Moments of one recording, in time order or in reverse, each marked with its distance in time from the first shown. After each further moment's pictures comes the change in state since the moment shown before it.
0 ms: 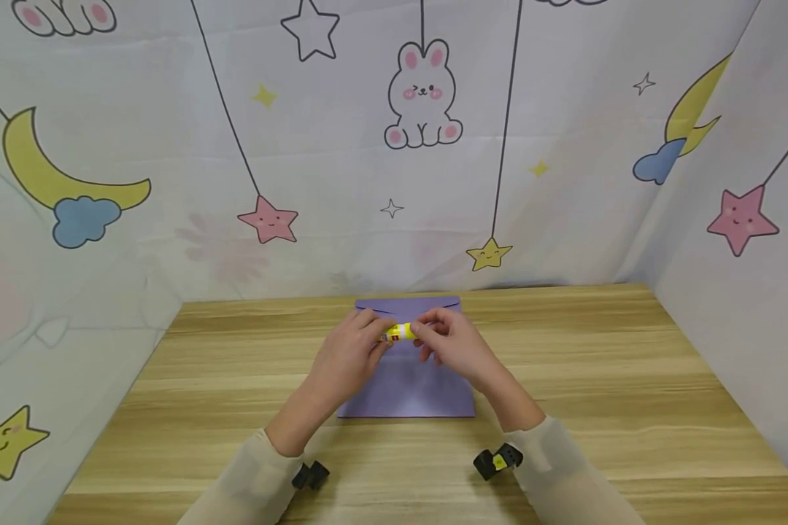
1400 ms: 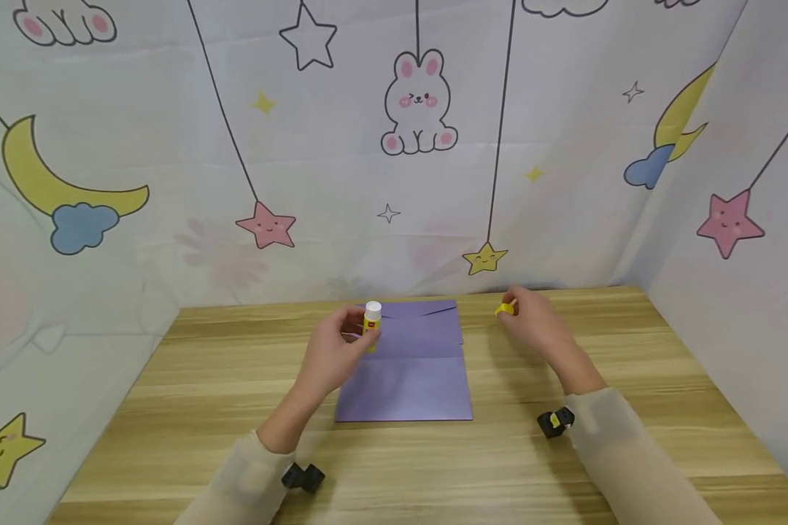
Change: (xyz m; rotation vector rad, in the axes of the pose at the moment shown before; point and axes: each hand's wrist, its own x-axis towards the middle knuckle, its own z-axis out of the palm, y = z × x) left_hand 0.002 -0.009 -0.003 -0.672 0.129 -0.532; right_hand 0.002 0.027 -0.122 -0.772 0.199 -0.015
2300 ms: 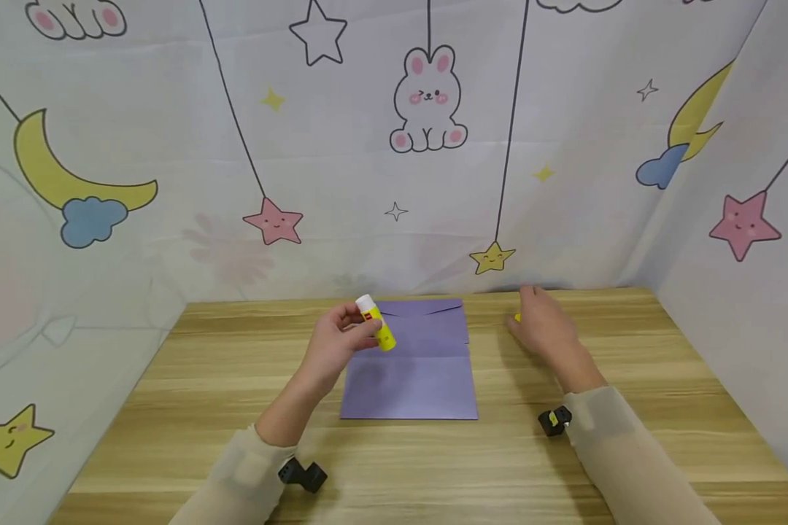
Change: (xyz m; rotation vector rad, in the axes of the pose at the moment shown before) left_hand 0.003 0.005 -0.007 -0.508 -0.054 -0.317; right_hand 0.005 0.007 0.008 -0.206 -0.048 0.052
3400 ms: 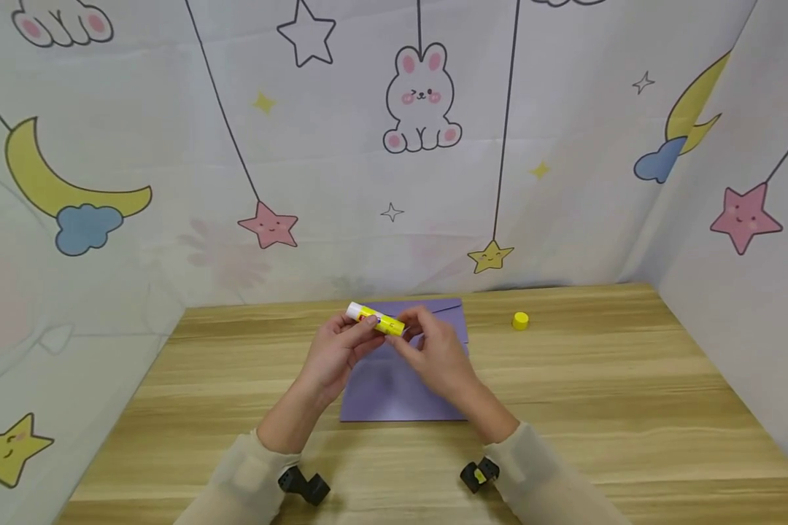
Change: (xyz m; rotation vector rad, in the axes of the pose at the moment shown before) left_hand 0.001 -0.007 0.006 -0.326 -0.002 -0.112; right_hand -0.030 -0.149 0.066 0.661 0.333 -0.429
